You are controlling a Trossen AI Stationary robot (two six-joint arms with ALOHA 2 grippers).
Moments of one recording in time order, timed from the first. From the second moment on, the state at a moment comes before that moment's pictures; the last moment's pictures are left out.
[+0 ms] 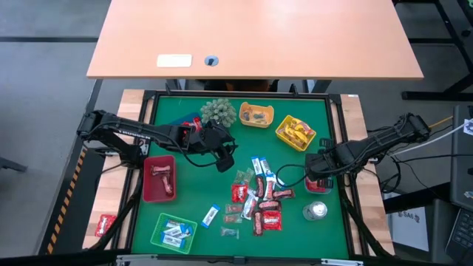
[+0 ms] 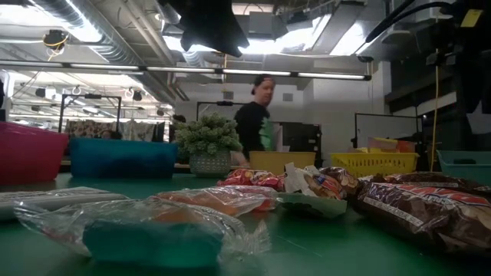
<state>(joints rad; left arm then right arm) -0.08 1.47 1.16 -0.34 -0.41 -0.35 0.40 1.16 0.92 -1.39 0.19 0.49</state>
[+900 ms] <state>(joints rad) -0.08 1.47 1.16 -0.34 -0.41 -0.35 0.40 1.16 1.03 -0.90 0.24 0.24</state>
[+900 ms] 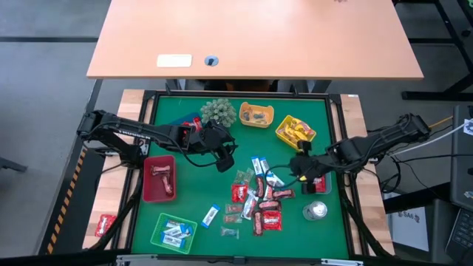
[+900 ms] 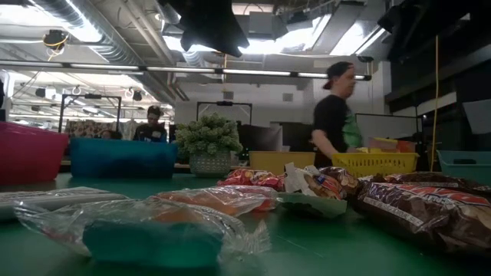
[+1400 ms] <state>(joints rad) -0.08 1.47 1.16 -0.34 -0.41 -0.35 0.25 1.16 0.90 -0.58 0.24 0.29</state>
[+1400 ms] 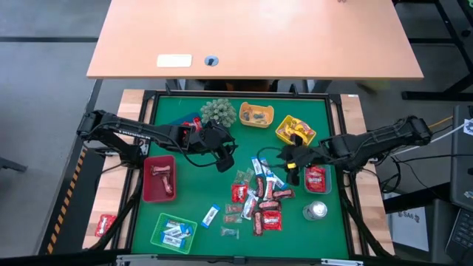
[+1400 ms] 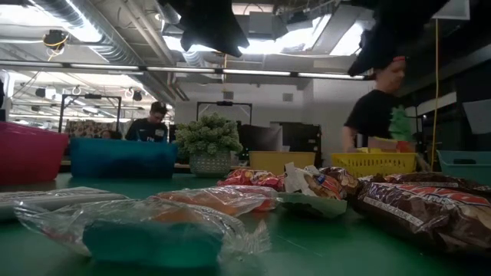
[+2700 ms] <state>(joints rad) -0.08 1.47 1.16 -0.35 -0.41 -0.35 0.25 1.64 0.90 -0.45 0.33 0.45</state>
